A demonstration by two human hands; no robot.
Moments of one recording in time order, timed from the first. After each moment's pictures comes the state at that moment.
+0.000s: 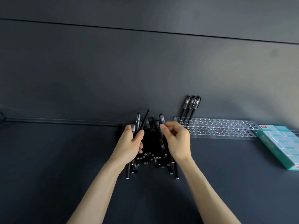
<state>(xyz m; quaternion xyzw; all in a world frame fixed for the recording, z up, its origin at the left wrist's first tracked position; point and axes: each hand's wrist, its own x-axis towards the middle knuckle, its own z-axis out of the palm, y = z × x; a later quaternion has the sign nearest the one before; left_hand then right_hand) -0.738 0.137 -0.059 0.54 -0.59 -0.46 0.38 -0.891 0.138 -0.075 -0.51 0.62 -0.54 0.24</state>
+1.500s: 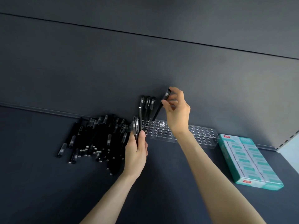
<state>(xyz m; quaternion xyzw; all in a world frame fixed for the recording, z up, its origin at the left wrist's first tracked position) -0.939 0.177 -0.087 0.49 -0.45 -0.45 0.60 -1.057 0.093 -0.028 -0.63 0.48 -0.60 0.12</state>
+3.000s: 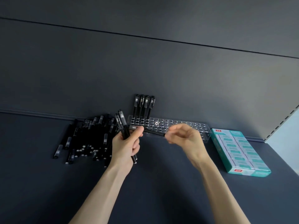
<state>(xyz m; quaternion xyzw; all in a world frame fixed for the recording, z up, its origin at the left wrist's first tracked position) -0.921 0.181 -0.066 0.38 -0.32 -0.59 0.64 -1.097 0.192 -0.044 -0.52 0.48 -0.55 0.46</state>
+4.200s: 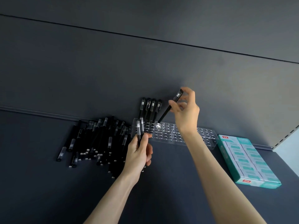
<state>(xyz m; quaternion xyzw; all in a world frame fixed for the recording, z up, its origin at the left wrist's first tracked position) -0.930 0.179 -0.085 0.44 -0.41 -0.58 0.55 -1.067 0.105 -0.012 -0.58 0.52 -0.61 0.14</state>
